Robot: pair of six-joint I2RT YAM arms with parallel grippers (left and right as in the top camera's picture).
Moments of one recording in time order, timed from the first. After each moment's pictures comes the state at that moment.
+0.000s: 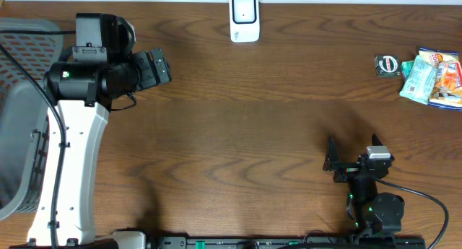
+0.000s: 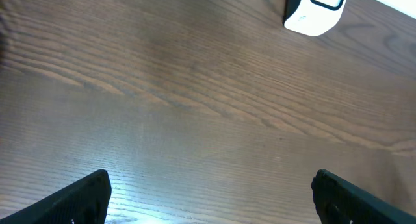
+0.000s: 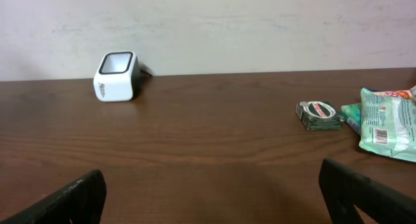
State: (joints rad) left arm -0.03 1.47 1.56 -1.08 0.17 -0.34; right arm 0.04 0.01 0.01 -0.07 -0.02 0.04
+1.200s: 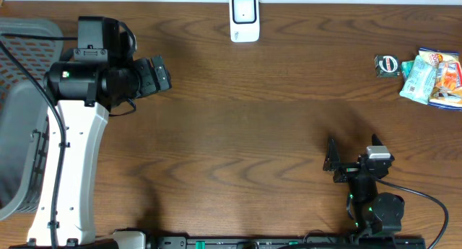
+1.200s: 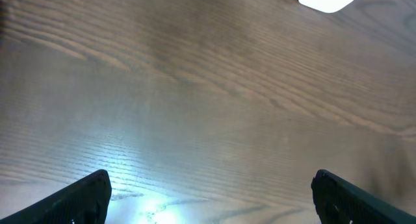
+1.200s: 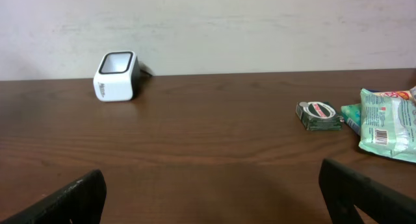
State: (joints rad) left arm -0.03 1.47 1.56 -1.18 0.17 -0.34; right arm 0.04 0.01 0.01 -0.07 -0.02 0.04
